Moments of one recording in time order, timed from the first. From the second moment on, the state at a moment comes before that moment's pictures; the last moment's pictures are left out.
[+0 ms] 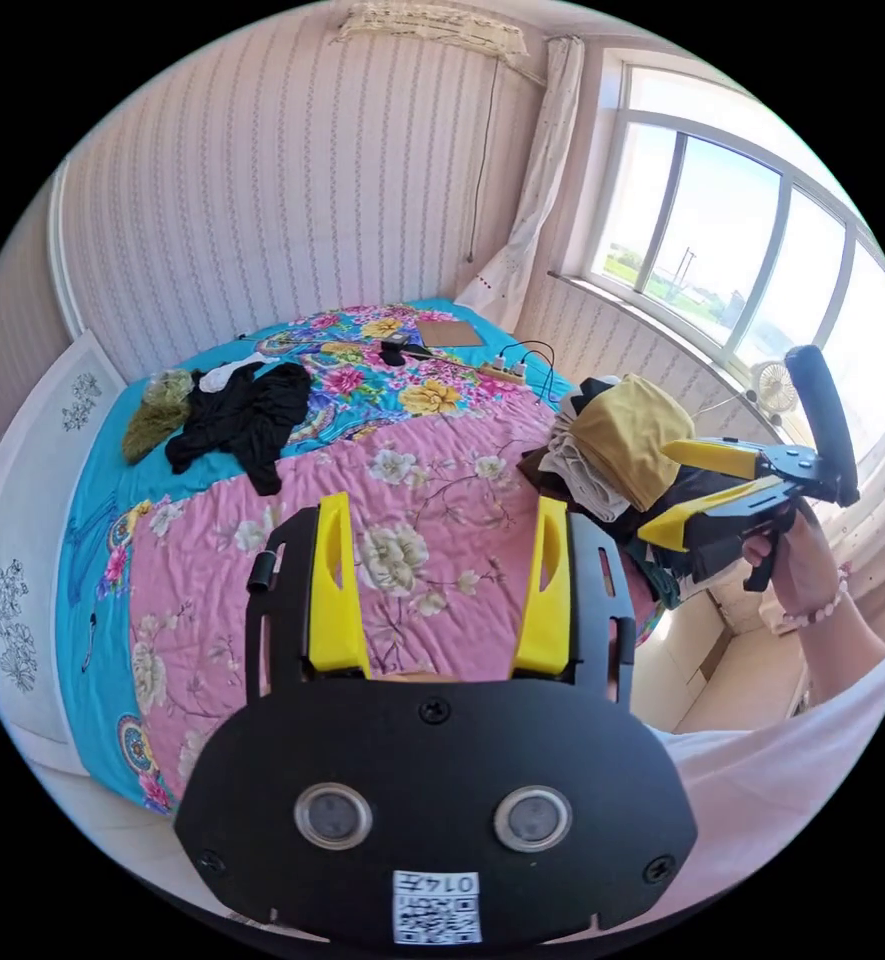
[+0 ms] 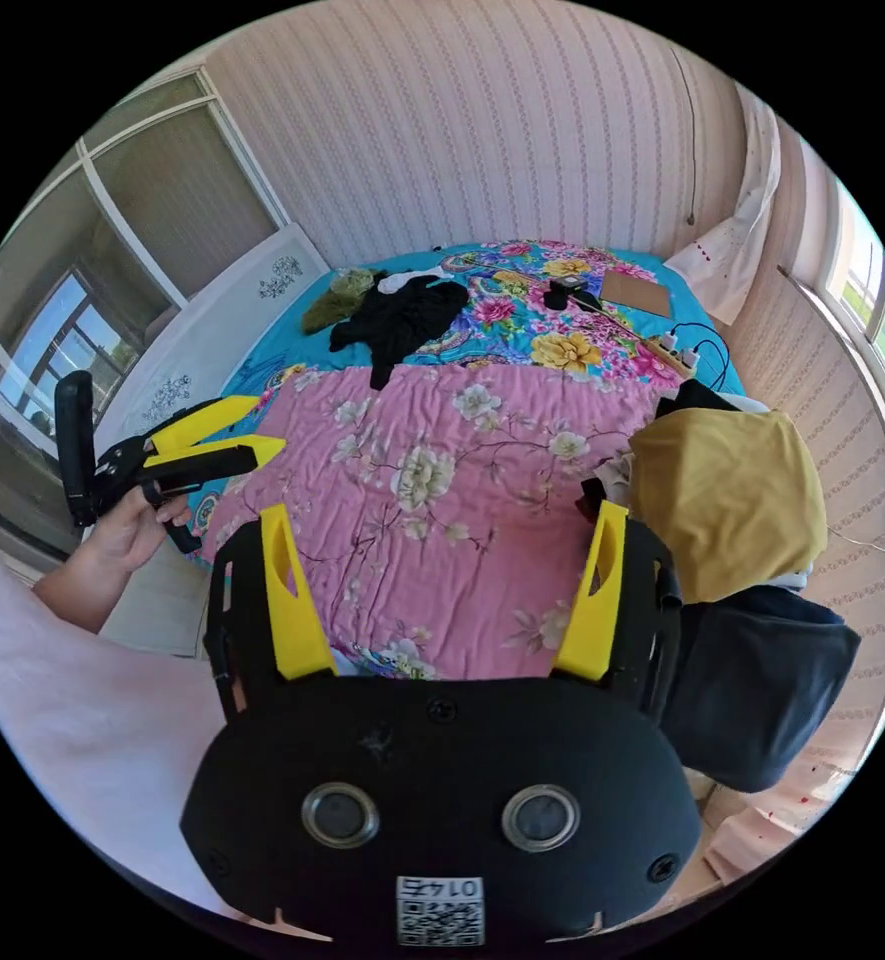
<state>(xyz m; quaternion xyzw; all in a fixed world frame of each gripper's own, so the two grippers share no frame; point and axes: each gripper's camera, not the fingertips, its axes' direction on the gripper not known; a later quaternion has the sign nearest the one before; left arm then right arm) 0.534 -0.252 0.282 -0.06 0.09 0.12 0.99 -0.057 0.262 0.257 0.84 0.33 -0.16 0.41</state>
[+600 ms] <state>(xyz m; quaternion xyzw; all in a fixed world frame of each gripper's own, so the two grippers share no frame) 0.558 -0.171 0.230 -0.21 -0.09 -0.01 0.97 -0.150 0.153 0.385 0.85 0.29 -0.15 0.42</state>
